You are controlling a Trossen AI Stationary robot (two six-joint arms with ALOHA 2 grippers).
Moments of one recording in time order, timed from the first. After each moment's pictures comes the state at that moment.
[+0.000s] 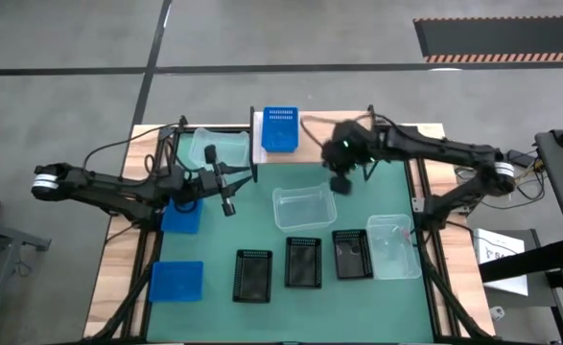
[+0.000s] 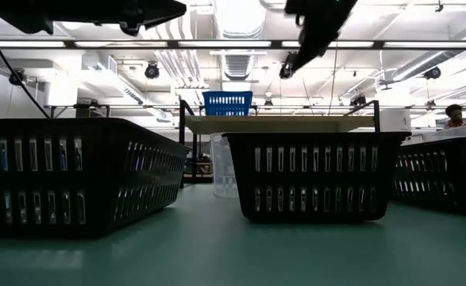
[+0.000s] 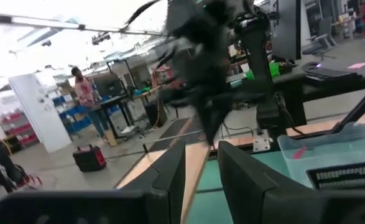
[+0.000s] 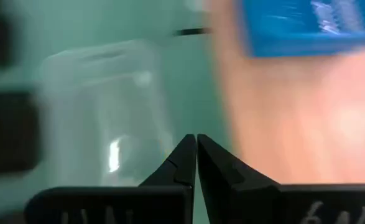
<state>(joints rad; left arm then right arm) -0.01 0.96 0.51 0.64 -0.29 0.35 -0.24 1.41 1.37 -0.89 -0.01 -0.20</state>
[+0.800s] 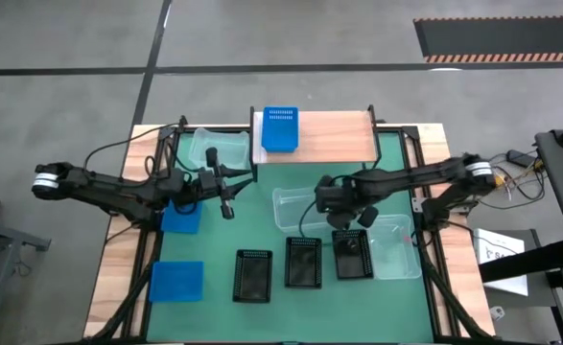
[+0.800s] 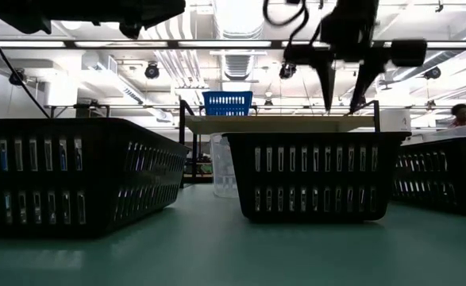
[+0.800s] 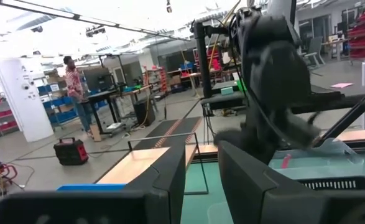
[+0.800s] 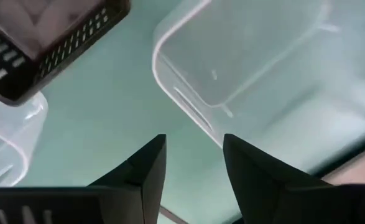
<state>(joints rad) -0.03 0.96 0.50 0.65 -0.29 0.26 0.06 1.62 1.32 -1.14 0.22 -0.97</state>
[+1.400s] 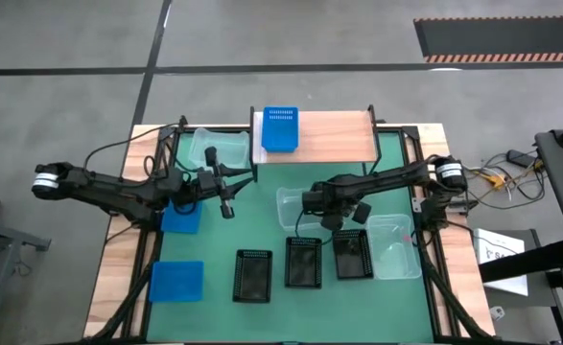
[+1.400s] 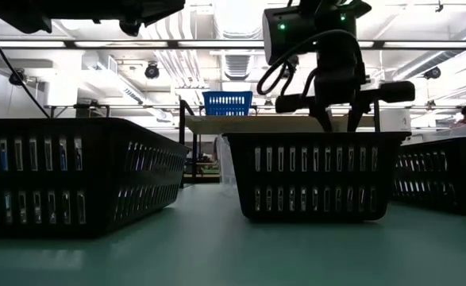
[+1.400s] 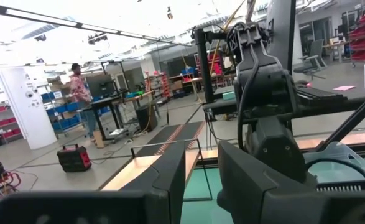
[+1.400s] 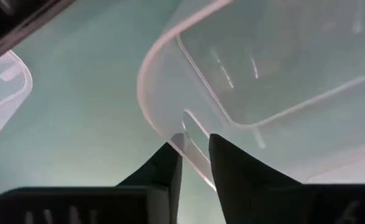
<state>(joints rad) -0.03 0.96 0.50 0.67 -0.29 0.28 0.01 1.83 1.32 -1.15 0.22 -1.10</state>
